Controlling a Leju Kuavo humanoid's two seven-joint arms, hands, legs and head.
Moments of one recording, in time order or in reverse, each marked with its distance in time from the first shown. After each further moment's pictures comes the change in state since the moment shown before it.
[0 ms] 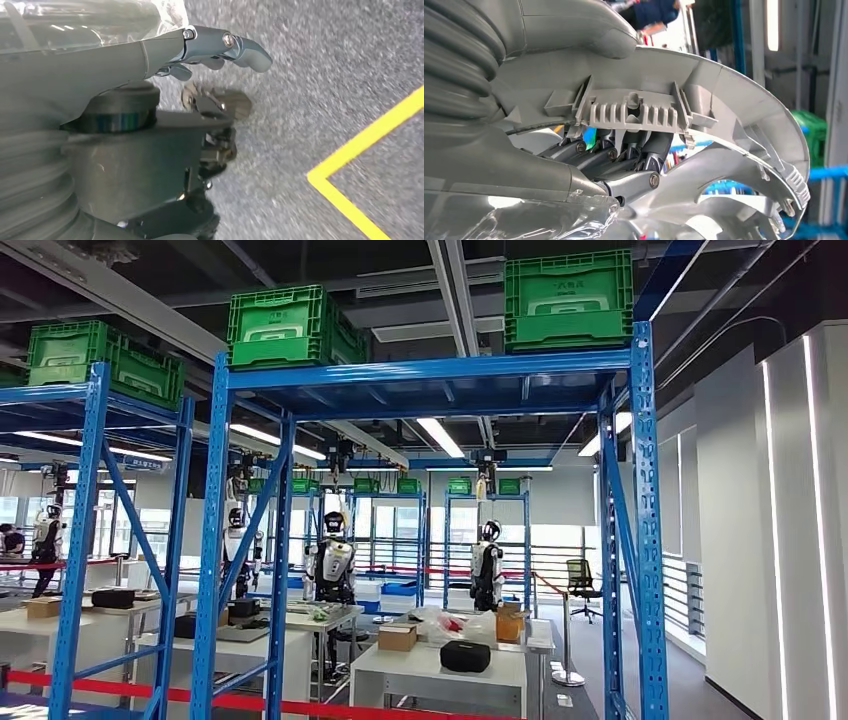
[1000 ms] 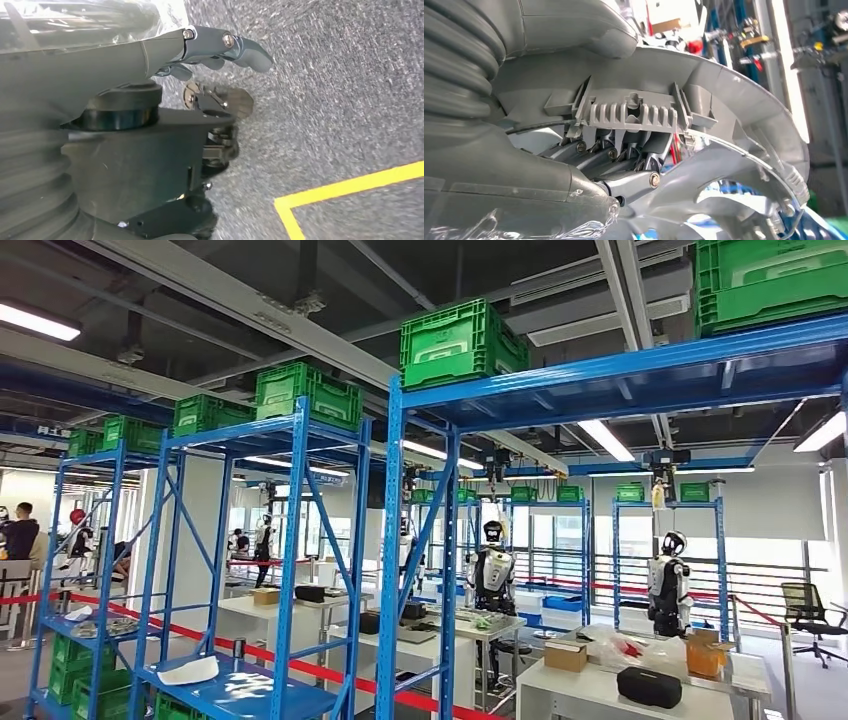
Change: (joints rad) left arm 0.001 -0.003 -0.007 0.000 0.004 0.002 0.000; right arm -0.002 -0.005 0.006 0.000 -0.001 0.004 0.014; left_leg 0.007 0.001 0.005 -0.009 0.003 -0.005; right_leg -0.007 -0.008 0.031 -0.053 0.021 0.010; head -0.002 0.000
